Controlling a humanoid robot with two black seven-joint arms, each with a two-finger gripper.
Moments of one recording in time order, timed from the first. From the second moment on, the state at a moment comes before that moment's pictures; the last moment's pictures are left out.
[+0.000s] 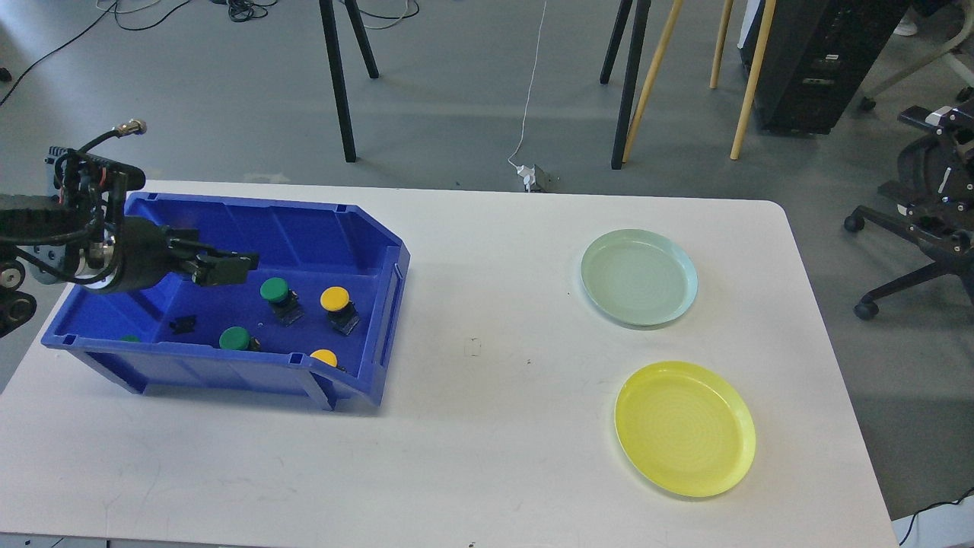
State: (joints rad) left arm -0.85 0.90 -0.37 -1.24 1.75 -0.46 -0.14; right arm 0.64 -1.08 0.60 1.09 -0.39 0.49 0.28
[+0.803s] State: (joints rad) left arm -0.84 0.60 -0.33 -0.90 1.84 -0.44 -0.15; right arm 0.63 -1.07 0.59 1.09 -0.39 0.49 0.28
